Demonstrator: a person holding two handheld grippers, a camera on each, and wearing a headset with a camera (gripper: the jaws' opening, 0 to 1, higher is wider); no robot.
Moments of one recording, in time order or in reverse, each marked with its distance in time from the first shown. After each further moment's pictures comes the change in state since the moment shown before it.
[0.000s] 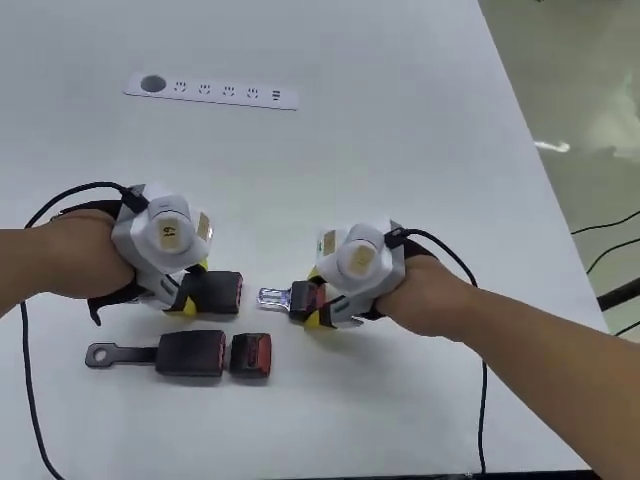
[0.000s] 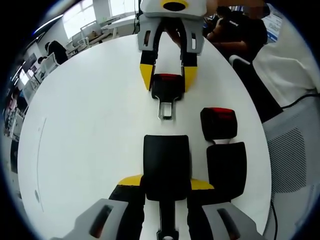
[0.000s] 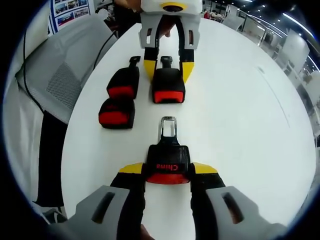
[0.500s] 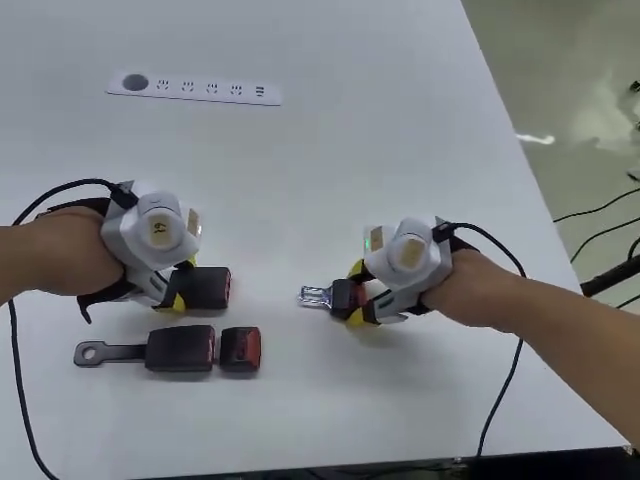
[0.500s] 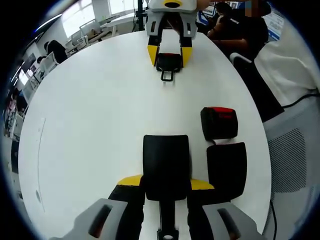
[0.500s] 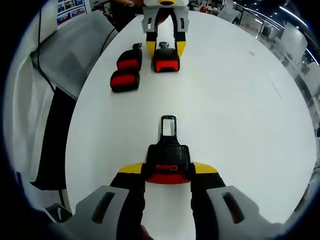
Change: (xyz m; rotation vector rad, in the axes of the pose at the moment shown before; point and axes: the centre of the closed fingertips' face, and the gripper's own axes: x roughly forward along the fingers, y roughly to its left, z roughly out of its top) left arm -0.003 -0.002 0.004 0.000 0.023 0.004; right arm -0.039 0.004 -0.061 0.040 0.052 0.003
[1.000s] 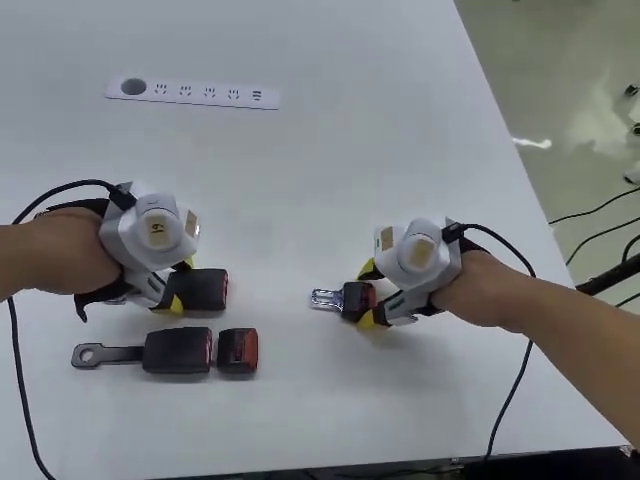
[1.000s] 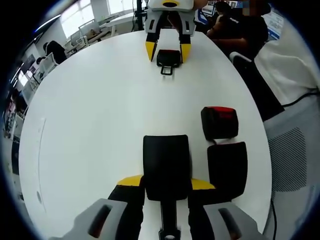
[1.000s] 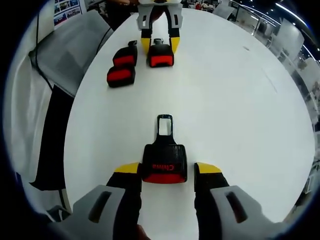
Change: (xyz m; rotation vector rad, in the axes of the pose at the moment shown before) left arm 0.001 0.004 -0.001 0.011 0.009 0.001; right arm -0.001 -0.007 -0.010 0.031 0.015 -0.032
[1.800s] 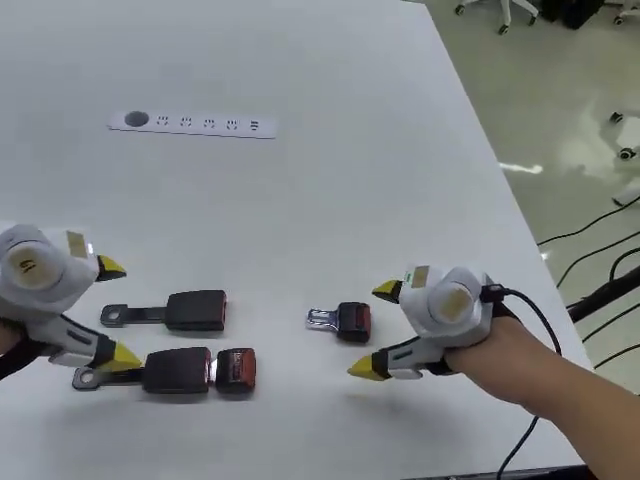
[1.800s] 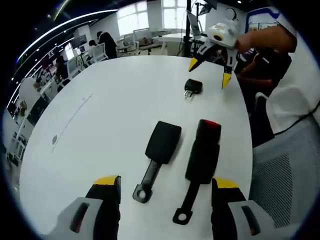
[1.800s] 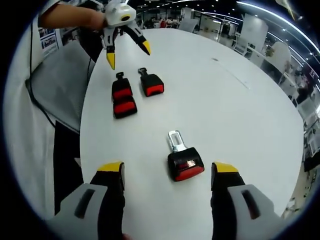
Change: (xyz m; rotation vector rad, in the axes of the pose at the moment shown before) left arm -0.069 -0.036 -0.048 -0.362 -0.240 0.237; right arm -0.042 0.039 0.024 0.231 -0.204 -0.192
